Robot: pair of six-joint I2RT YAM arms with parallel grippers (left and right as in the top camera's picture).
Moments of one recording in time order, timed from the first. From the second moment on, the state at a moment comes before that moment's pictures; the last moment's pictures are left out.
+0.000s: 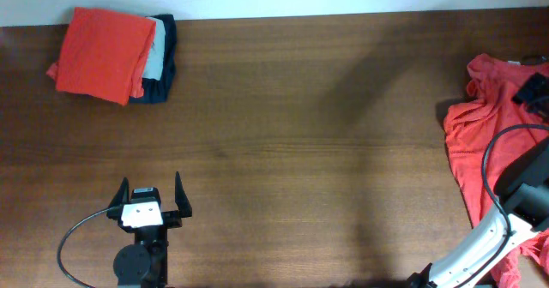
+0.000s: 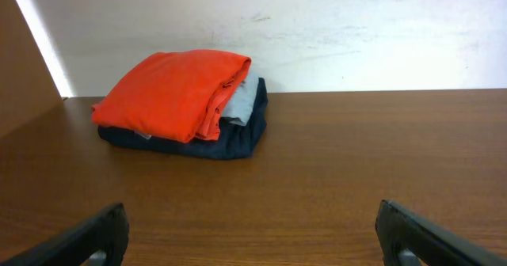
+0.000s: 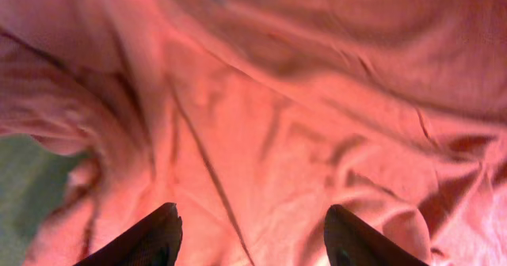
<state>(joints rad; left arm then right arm) -0.03 0.01 0.01 -0.07 -0.13 0.04 -0.64 2.24 2.08 -1.15 0.13 0.16</state>
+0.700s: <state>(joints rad) -0.03 0.01 0.01 -0.05 -0.15 0.05 -0.65 2.24 2.08 -1.24 0.08 0.19</state>
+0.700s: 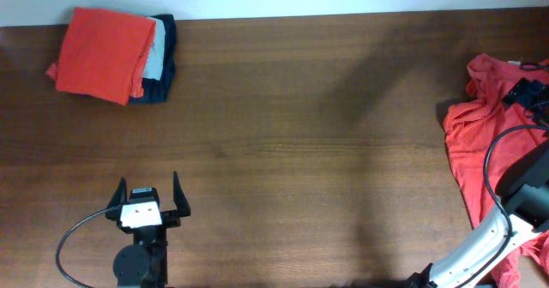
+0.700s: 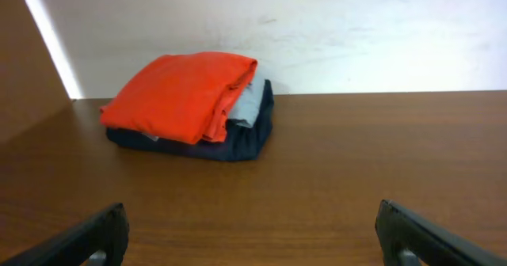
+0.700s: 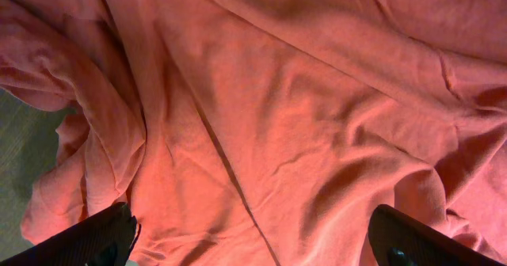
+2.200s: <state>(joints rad) -0.60 2.02 1.63 -0.36 0.42 0.20 -0.65 2.24 2.08 -1.23 0.08 0.19</state>
